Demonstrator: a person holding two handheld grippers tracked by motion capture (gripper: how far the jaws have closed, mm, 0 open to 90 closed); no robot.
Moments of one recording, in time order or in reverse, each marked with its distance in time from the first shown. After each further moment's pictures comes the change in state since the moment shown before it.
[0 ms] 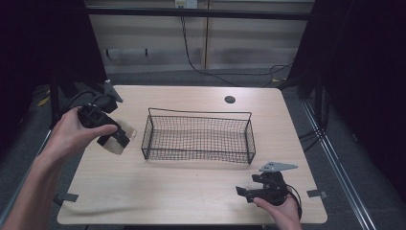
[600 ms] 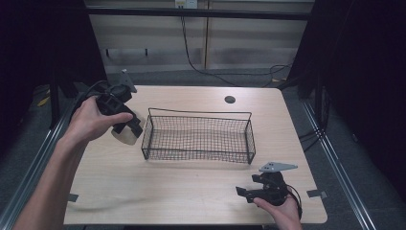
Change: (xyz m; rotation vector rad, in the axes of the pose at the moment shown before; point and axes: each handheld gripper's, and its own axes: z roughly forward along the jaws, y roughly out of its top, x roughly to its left) left arm -0.011 0.040 0.007 0.034 0.005 -0.056; right arm 0.000 0.000 0.000 0.002 0.003 -0.002
